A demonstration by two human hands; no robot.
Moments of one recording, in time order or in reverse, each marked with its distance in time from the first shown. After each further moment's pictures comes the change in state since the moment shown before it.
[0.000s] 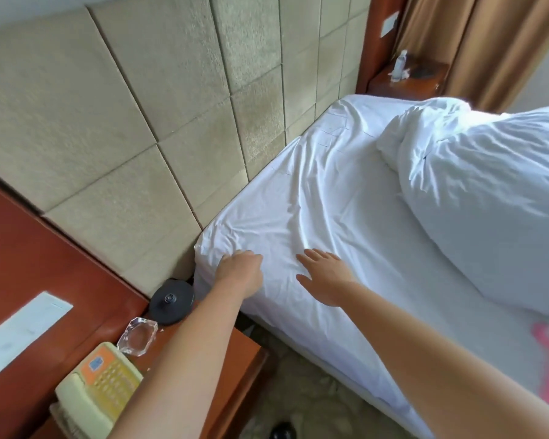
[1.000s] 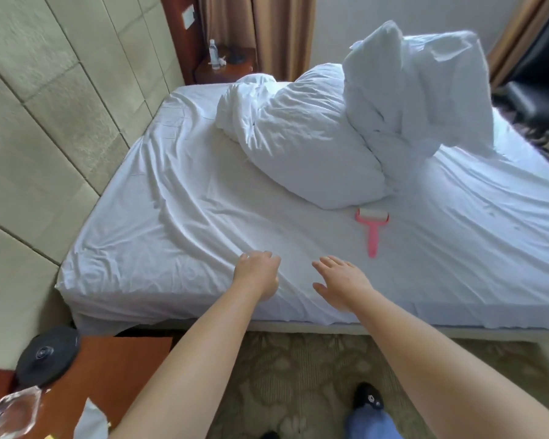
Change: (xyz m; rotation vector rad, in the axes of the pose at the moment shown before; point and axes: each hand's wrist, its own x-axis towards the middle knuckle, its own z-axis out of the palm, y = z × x) left_hand -0.105 0.224 0.061 0.202 -0.022 0.675; right_hand -0.280 0.075 0.089 0.115 -0.010 0.626
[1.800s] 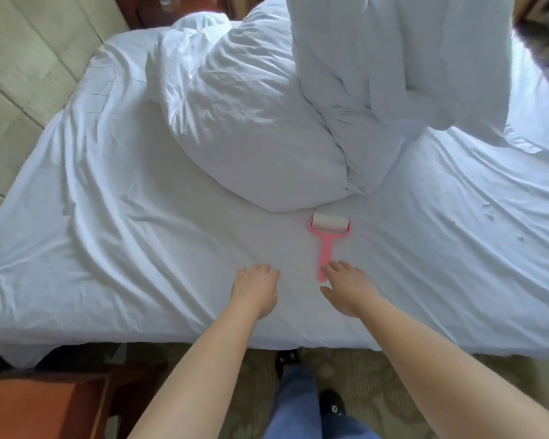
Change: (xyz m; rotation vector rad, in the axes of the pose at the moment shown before) left_hand 0.235 0.165 0.023 -0.028 -0.210 -0.016; right_hand 0.130 0.278 0.022 0.098 -0.177 0.020
